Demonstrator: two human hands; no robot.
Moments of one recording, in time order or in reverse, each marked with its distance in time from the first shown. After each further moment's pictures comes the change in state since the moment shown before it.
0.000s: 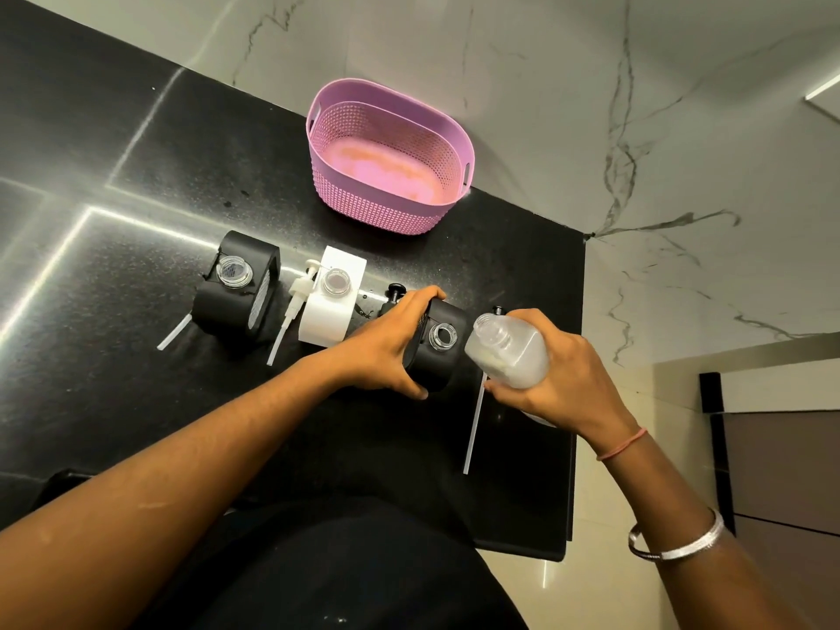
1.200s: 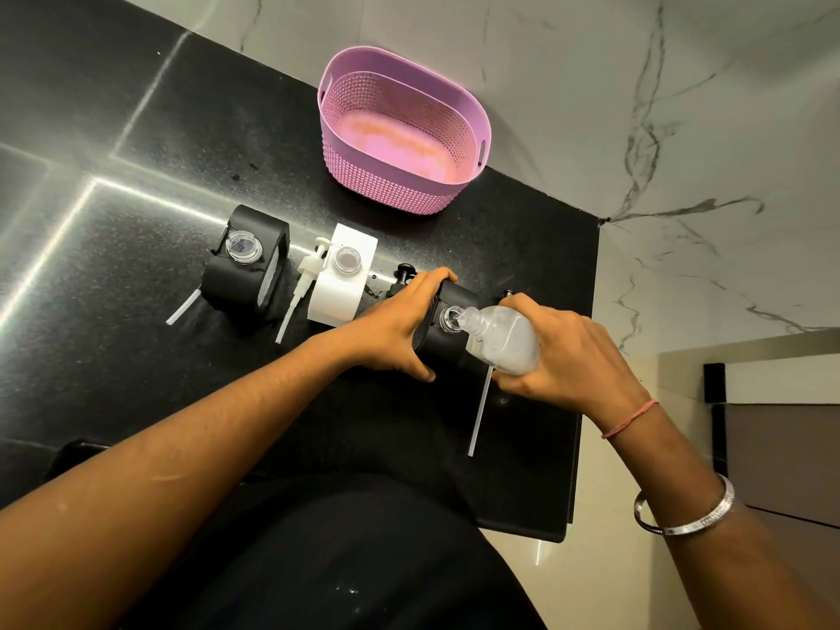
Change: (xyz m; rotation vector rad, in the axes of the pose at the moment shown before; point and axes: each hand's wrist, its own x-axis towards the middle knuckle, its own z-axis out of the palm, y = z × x) left_hand 0.000 0.002 0.000 0.030 -0.014 -0.018; right_hand 0.015 -0.017 -0.010 -0.244 -0.200 -0.056
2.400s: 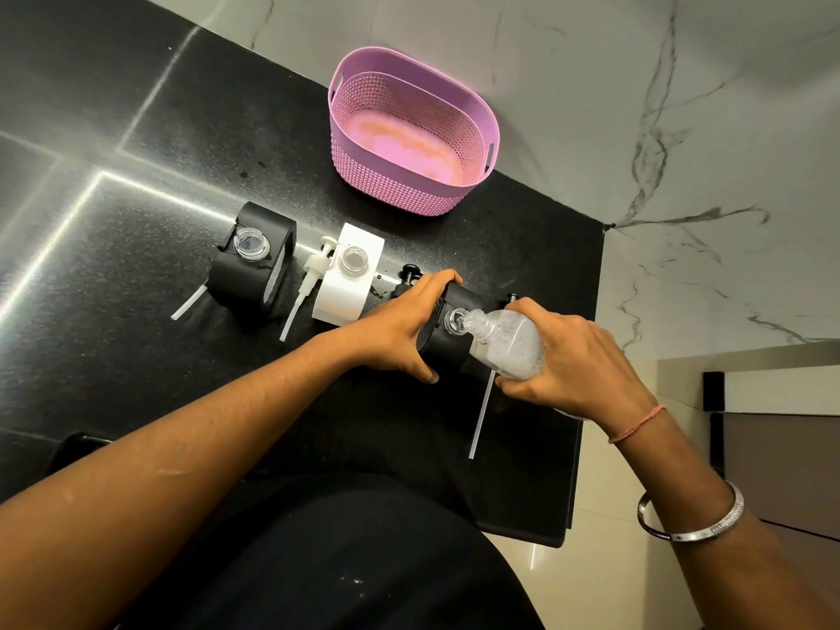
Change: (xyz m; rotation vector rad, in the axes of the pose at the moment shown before) left_hand 0.001 -0.003 0.001 -0.022 -0.002 0.010; right_hand -0.001 -0.006 -0.007 0.008 -0.047 0.021
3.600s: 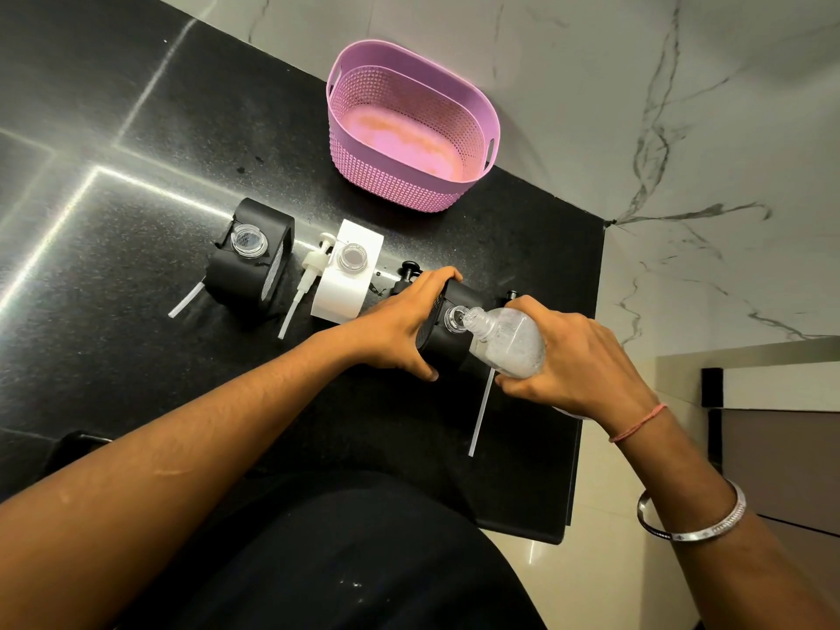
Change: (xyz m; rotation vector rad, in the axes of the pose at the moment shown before) left_hand 0.001 -0.002 0.001 0.010 0.011 0.021; right_hand 0.000 0.003 0.001 -0.001 -0.009 -0.005
